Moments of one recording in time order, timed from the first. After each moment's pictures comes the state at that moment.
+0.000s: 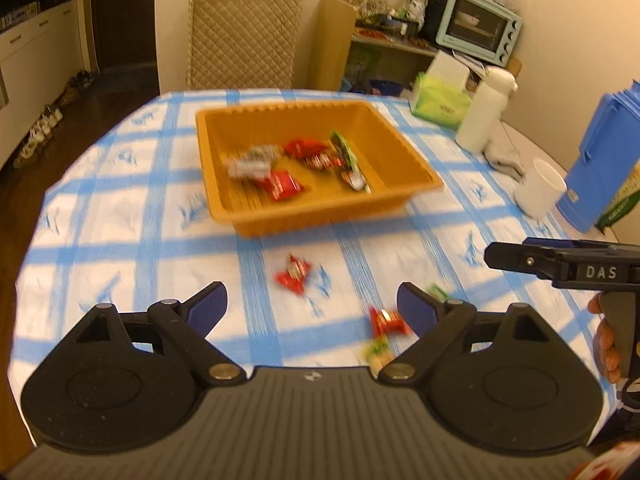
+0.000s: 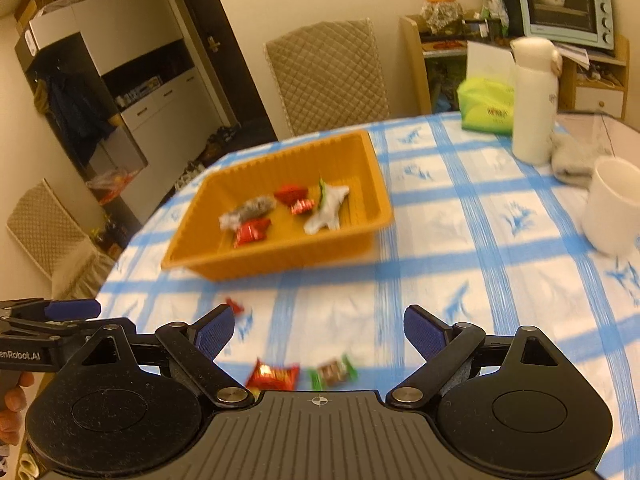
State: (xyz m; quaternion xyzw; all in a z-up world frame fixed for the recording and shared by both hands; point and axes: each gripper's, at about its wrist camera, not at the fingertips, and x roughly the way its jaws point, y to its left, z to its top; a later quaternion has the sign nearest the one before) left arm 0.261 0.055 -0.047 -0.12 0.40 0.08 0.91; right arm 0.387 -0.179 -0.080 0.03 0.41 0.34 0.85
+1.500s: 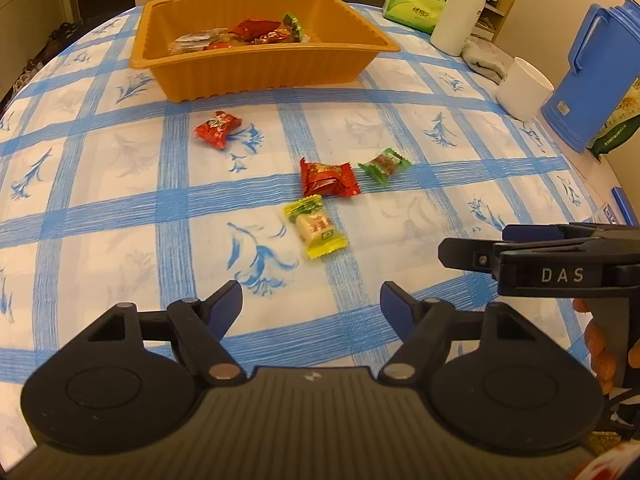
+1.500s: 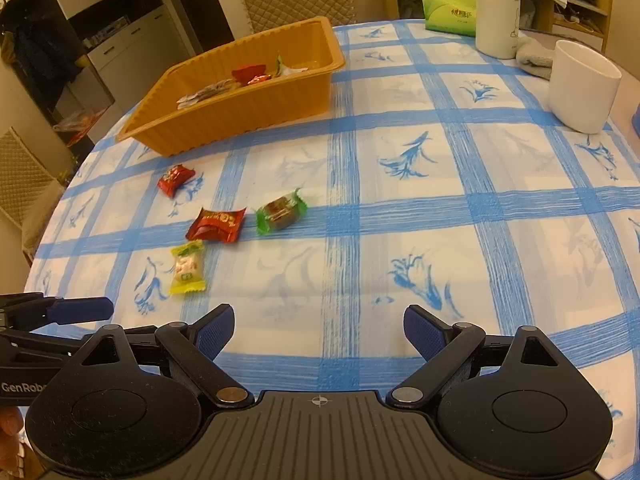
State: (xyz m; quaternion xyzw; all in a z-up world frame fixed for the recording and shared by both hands) left arm 0.244 -0.021 -0.122 -0.12 0.48 0.06 0.87; right arm 0.343 -0.208 -0.147 -0.02 0.49 0.30 0.82
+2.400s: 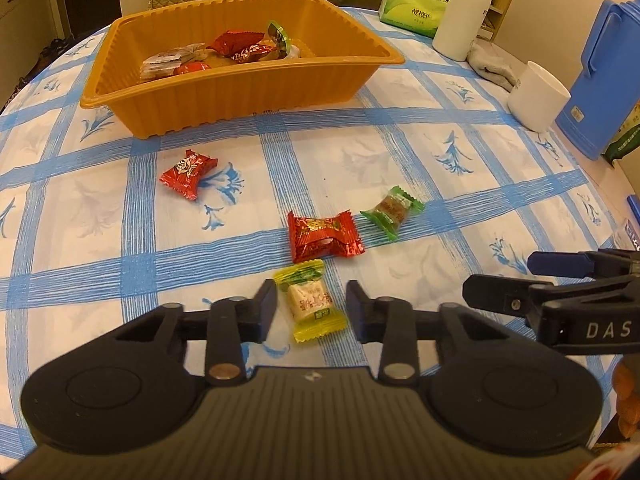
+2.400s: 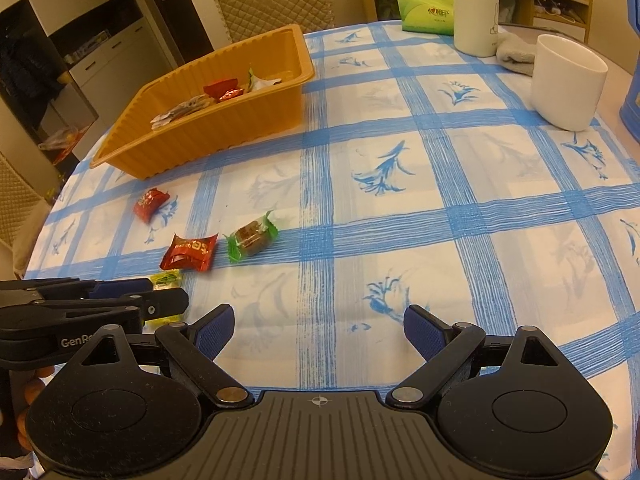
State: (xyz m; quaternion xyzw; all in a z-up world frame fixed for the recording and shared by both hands) left arm 0.297 -0.017 -0.139 -0.10 0.47 0.05 0.88; right arm 0.361 -0.211 -0.148 0.00 0.49 0.27 0.83
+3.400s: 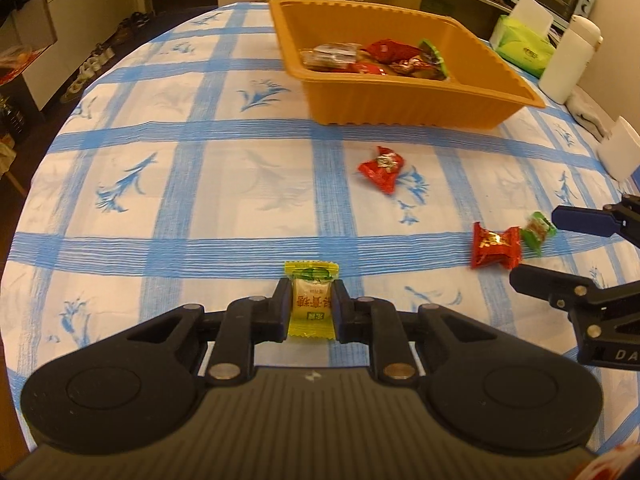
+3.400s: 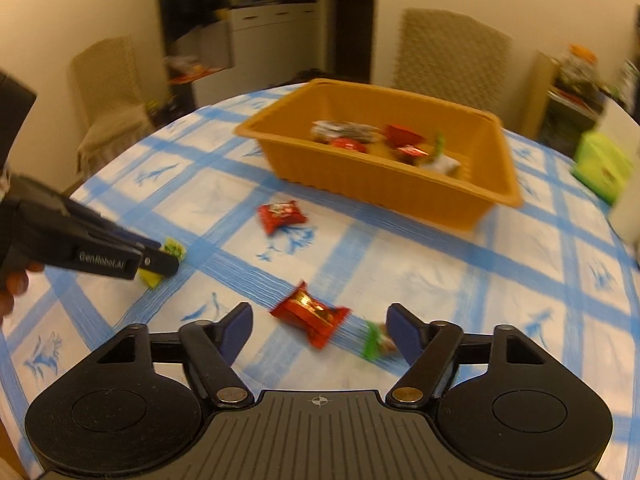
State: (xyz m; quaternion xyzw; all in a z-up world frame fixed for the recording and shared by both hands) left arm 0.249 0.079 -0.137 -0.14 0.46 0.17 0.86; right arm 0.338 -0.109 -0.150 -0.19 0.35 0.47 0.79
